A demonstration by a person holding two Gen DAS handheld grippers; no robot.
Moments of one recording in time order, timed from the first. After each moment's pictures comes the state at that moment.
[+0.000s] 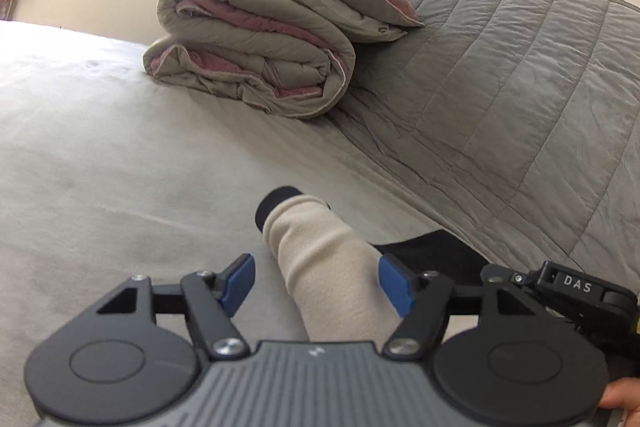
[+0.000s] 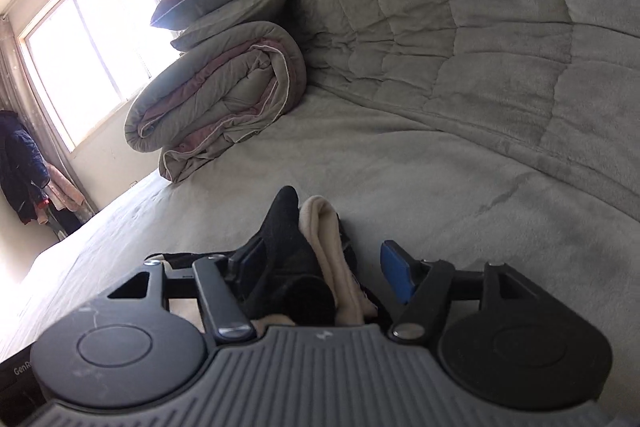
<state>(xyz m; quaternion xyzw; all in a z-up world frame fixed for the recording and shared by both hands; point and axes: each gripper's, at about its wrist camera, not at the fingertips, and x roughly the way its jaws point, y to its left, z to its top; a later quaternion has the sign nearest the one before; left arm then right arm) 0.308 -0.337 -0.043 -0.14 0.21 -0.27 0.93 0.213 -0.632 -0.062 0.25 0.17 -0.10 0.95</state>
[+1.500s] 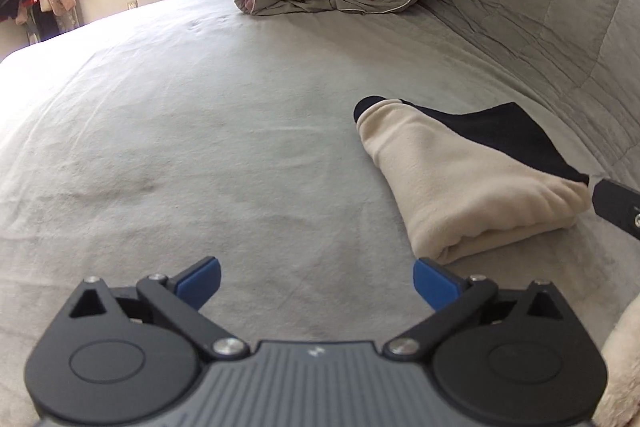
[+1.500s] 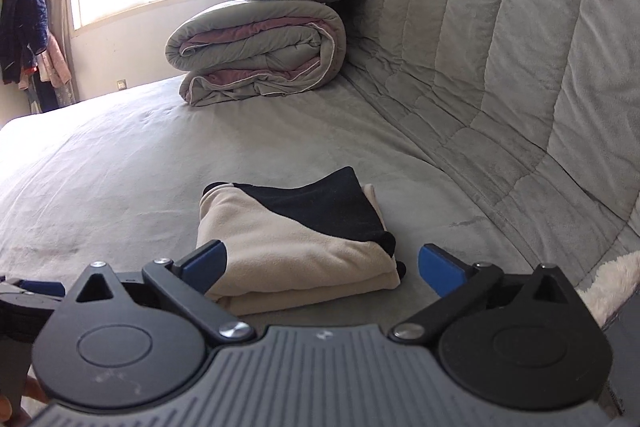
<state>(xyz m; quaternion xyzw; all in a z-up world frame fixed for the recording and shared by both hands) 0.233 -0.331 0.010 0.06 0.39 -0.09 0.91 0.147 -0.521 0.019 0.05 0.26 -0.11 0.96</state>
